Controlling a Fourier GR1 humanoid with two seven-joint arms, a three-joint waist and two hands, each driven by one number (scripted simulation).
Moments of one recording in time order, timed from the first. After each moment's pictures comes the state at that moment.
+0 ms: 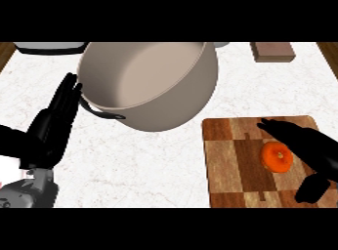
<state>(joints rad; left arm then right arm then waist) -0.15 0.23 -0.11 -1.74 0.17 0.20 0.27 -0.14 -0.67 0.30 -1.69 0.58 0.49 0.13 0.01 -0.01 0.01</state>
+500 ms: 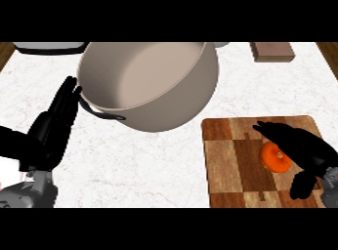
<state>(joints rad) -0.13 0.22 -0.10 -1.74 0.16 0.19 0.28 -0.17 -0.62 0.35 -1.59 0.71 0.49 0.14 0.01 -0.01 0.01</state>
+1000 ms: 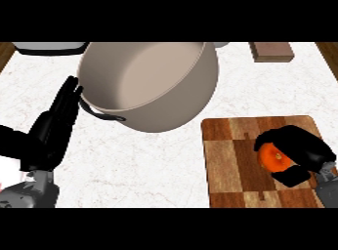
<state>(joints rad) -0.14 0.20 -0.09 -1.75 0.15 0.17 0.29 -0.20 -0.58 0.33 -1.52 0.73 0.47 -0.01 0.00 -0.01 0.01</state>
